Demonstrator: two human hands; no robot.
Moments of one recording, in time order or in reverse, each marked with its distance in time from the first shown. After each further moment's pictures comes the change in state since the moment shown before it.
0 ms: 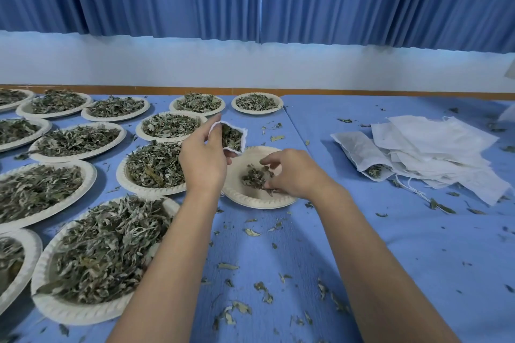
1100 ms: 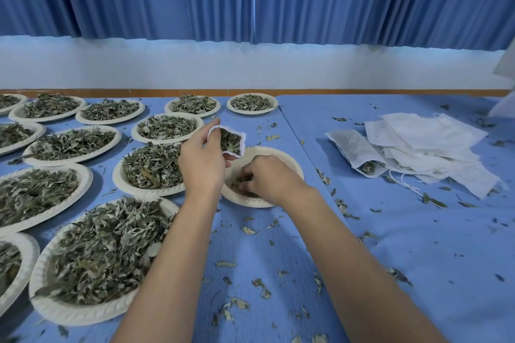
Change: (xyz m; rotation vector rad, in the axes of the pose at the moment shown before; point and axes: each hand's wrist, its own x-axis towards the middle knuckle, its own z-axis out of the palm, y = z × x) left_hand -0.005 0.001 0.002 -0.068 -0.001 -0.036; right_hand 0.005 -0.021 0.028 -0.172 0.009 -0.121
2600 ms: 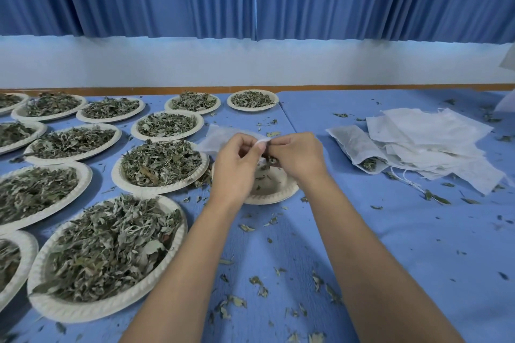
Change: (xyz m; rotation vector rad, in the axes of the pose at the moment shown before) left_hand -0.027 -0.010 0.022 0.074 -0.321 0.114; right_hand -0.009 0.015 -0.029 0.721 0.421 0.355
